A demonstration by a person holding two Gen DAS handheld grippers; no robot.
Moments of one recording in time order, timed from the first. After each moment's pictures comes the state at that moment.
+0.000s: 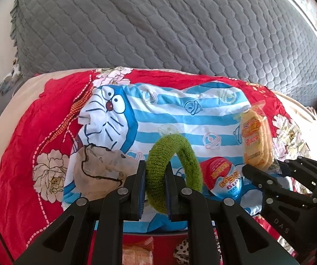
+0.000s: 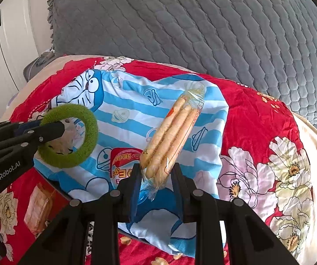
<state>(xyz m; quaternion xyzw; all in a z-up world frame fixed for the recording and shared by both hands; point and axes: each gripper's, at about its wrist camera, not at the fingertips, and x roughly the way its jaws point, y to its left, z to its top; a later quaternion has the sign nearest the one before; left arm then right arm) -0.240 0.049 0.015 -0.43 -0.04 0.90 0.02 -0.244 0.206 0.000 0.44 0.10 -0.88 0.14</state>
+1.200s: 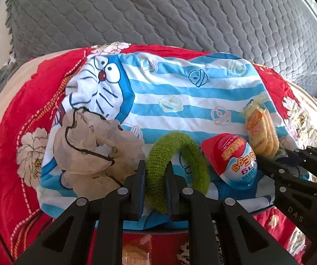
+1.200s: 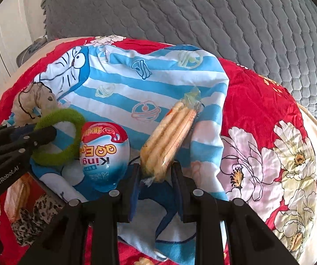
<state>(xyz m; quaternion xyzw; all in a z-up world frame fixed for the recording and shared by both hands) -0.245 0.055 -0.028 -0.47 -0.04 0.88 0.02 -0.249 0.216 -0.030 0.48 0.11 -0.86 0.13</state>
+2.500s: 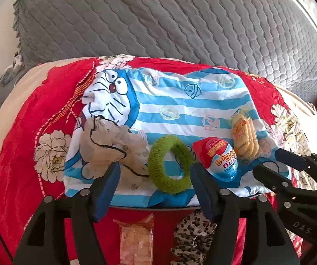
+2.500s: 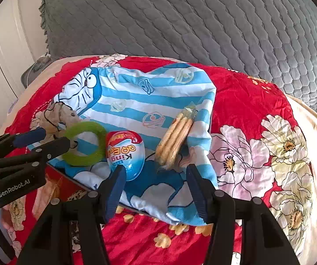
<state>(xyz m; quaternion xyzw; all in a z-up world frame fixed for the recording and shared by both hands) -0.215 0.046 0.009 -0.45 -0.05 0.89 0.02 -0.215 0.222 0.011 0.46 0.07 -0.88 0.13</state>
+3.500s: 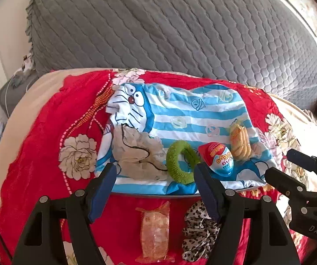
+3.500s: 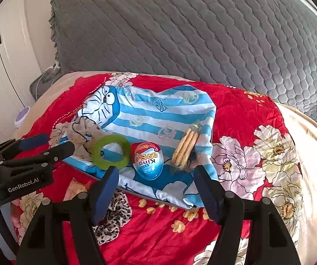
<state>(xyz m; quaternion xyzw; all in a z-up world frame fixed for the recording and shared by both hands) -0.181 0.018 0.048 -0.42 -0.05 0.90 0.01 -0.178 0.208 0.059 0.43 0.06 -0.89 0.14</state>
